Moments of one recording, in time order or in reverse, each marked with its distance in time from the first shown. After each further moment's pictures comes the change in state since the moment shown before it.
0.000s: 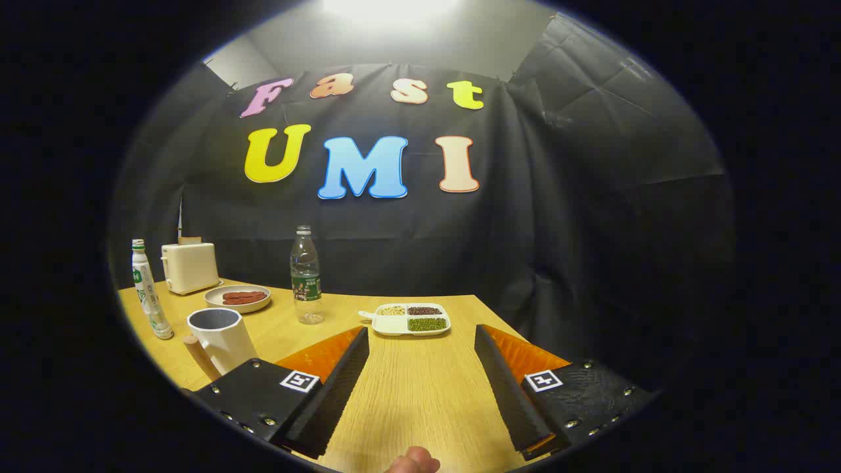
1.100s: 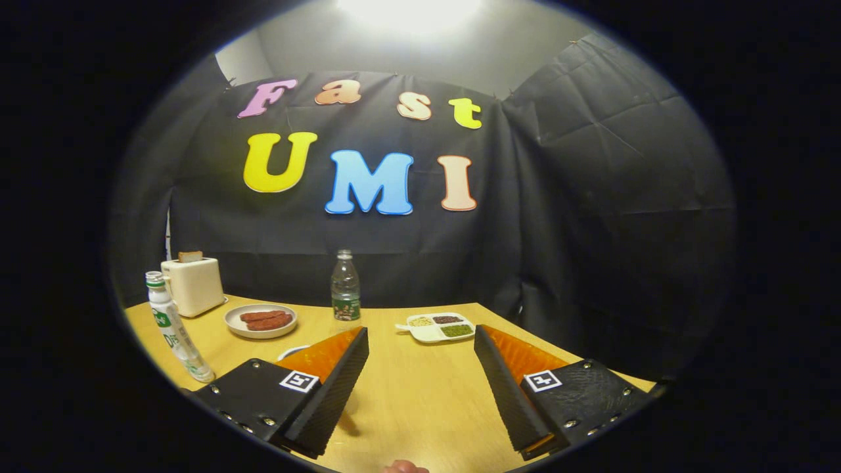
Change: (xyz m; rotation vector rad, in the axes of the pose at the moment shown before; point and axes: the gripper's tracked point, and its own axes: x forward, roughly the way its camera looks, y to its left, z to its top) arm -0.073 0.142 0.048 0.012 -0.047 -0.043
